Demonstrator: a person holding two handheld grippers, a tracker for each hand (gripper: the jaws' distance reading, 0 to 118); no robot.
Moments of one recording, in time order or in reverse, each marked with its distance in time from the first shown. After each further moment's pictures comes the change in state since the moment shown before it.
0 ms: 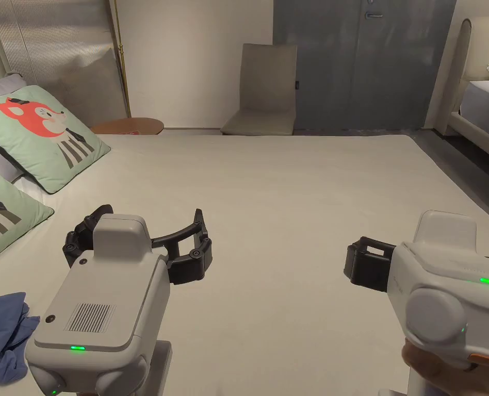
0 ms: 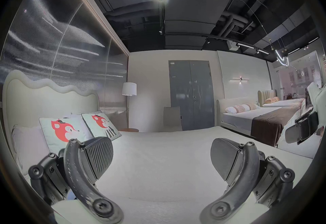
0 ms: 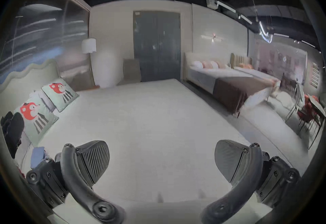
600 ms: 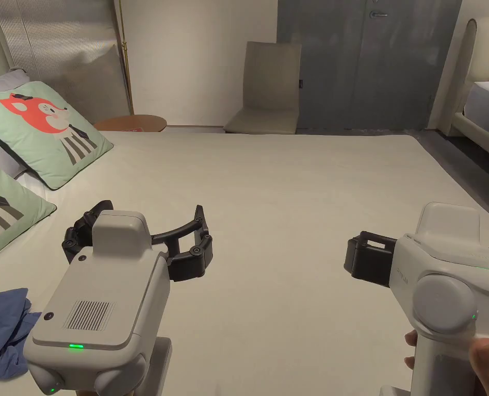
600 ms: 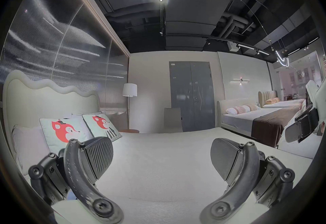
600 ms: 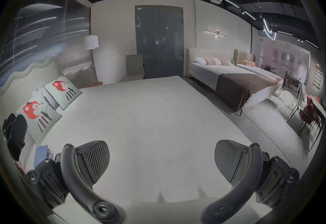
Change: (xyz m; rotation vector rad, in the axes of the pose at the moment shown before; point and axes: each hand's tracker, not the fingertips) left arm -0.004 -0.001 -0.001 0.011 0.004 0.003; right arm 0.000 0.010 0.010 0.015 0.022 0.009
